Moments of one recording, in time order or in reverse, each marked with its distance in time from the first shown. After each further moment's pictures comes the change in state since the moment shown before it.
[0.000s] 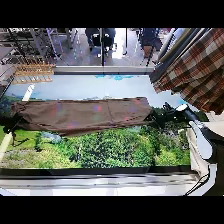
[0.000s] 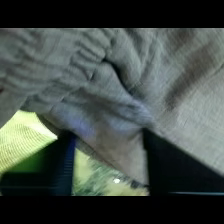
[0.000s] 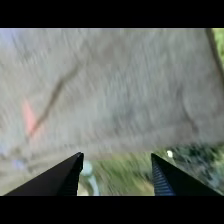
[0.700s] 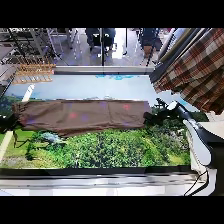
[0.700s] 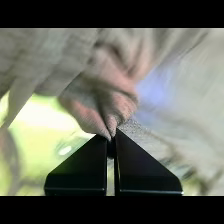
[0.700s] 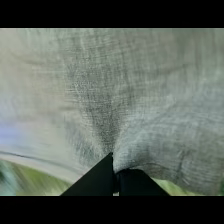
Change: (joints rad) left arm 0.049 0.050 -0.002 0.028 -0.140 0.143; right arm 0.123 0.091 -0.006 -0.292 0.039 -0.074
